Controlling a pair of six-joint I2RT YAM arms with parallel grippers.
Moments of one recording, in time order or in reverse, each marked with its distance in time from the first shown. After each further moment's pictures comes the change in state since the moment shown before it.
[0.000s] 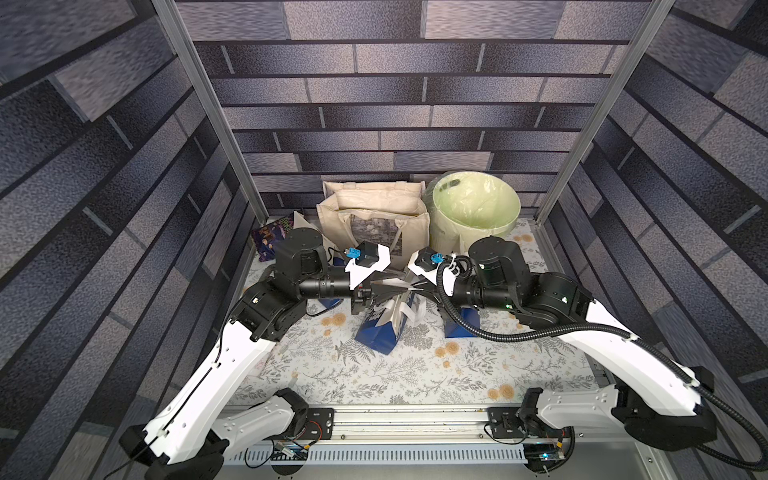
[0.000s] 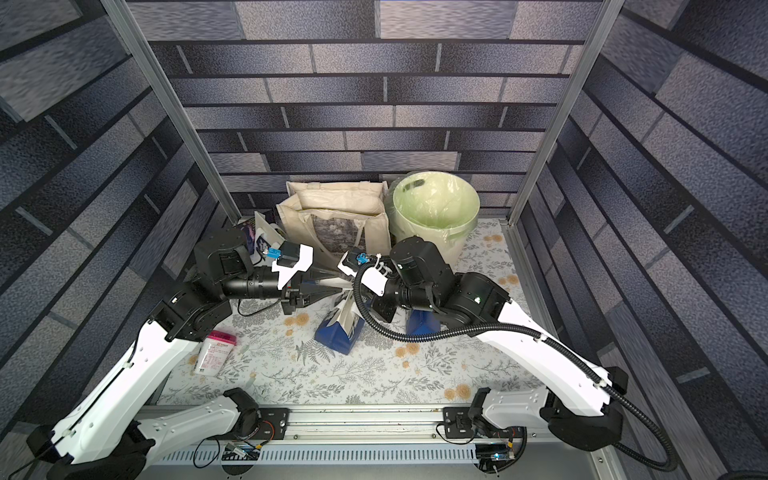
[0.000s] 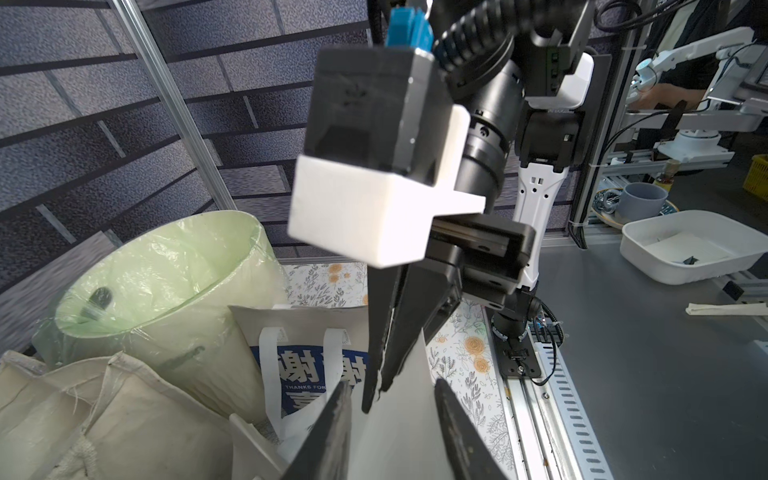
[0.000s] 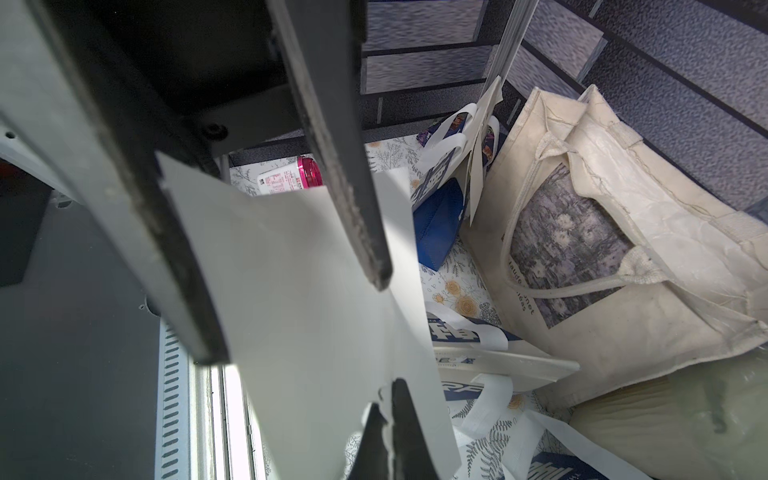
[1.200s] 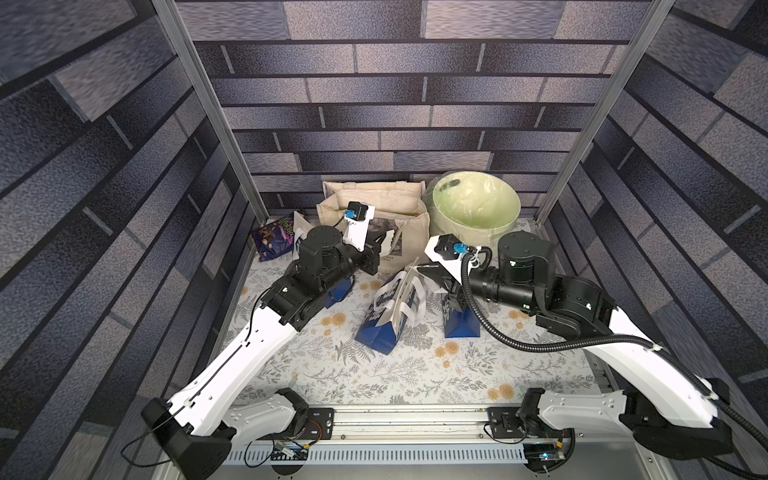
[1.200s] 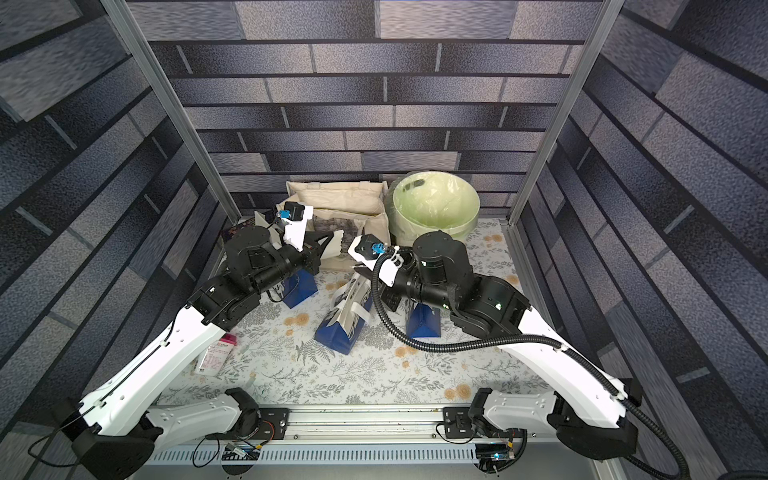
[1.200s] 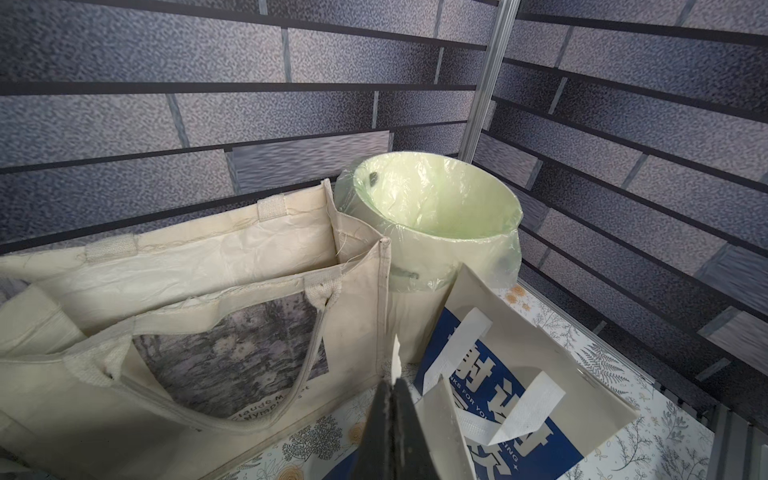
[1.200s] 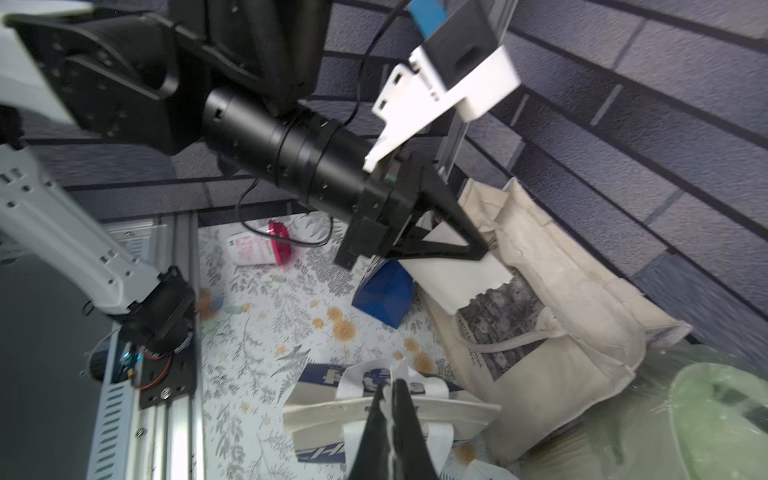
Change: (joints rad) left arm -0.003 0.084 -0.103 0.256 -0.777 -0.457; right arm -0.040 -0.061 0.005 0.185 0.122 -0.028
